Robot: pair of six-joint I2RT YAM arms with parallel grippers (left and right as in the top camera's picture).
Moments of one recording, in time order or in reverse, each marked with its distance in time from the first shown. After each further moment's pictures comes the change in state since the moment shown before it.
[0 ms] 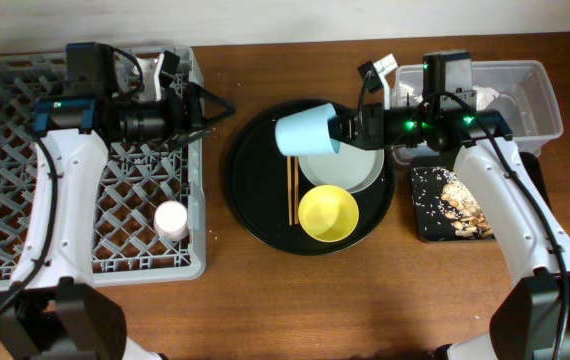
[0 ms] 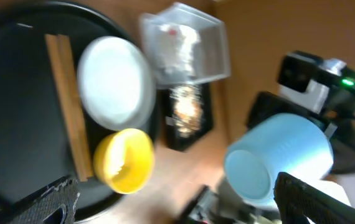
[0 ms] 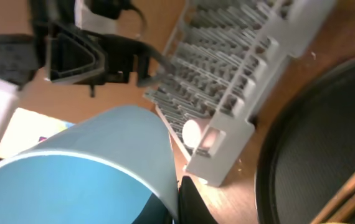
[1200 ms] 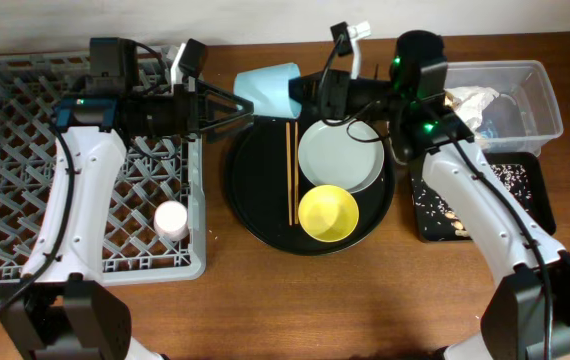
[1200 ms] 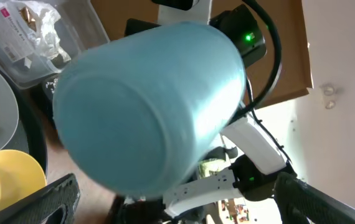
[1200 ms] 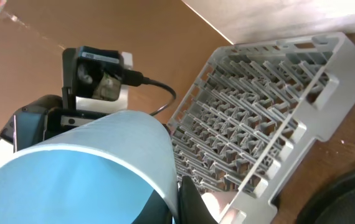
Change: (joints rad) left arm -0.070 0.009 -0.004 0.098 0.430 0.053; right arm 0.134 0.030 -0.013 0.597 0.177 0.453
